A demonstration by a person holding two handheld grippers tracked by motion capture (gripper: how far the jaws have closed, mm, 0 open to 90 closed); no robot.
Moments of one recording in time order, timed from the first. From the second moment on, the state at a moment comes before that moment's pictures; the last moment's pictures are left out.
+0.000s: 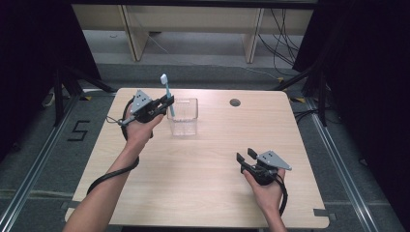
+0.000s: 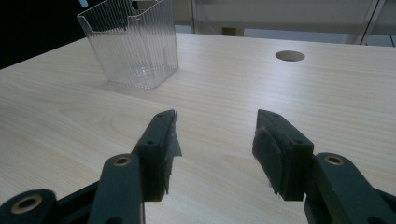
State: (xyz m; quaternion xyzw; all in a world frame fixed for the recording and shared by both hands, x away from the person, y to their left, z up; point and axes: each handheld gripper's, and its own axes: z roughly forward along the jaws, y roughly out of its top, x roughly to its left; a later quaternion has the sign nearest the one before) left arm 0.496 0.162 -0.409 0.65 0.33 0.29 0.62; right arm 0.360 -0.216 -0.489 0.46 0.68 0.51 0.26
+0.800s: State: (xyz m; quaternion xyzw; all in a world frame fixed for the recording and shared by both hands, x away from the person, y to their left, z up) left arm 0.507 0.156 -0.424 0.65 0.34 0.31 0.61; right arm 0.362 -0.217 -0.489 0.45 0.68 0.51 0.27
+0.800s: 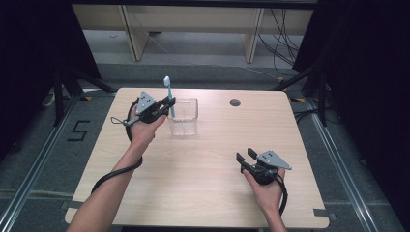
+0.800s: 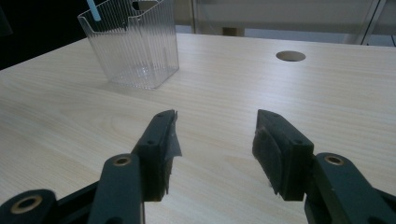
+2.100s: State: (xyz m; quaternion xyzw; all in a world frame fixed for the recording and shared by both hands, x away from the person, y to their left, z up) left arm 0.510 0.157 -0.442 0.66 0.36 0.30 0.59; right arm 0.362 -0.214 -0.493 0.45 0.69 0.51 0.25
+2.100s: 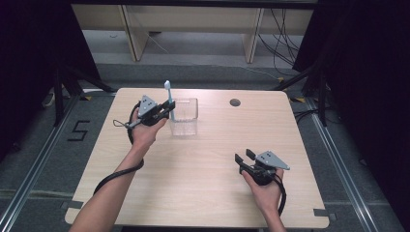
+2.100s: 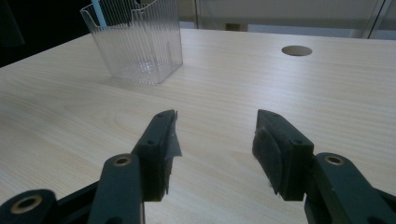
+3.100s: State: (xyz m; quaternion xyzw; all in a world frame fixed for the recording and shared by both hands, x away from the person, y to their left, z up) left arm 0.507 0.162 -0.454 0.67 0.37 0.29 0.58; right arm 0.362 -0.212 -0.493 0.45 0.69 0.51 0.26
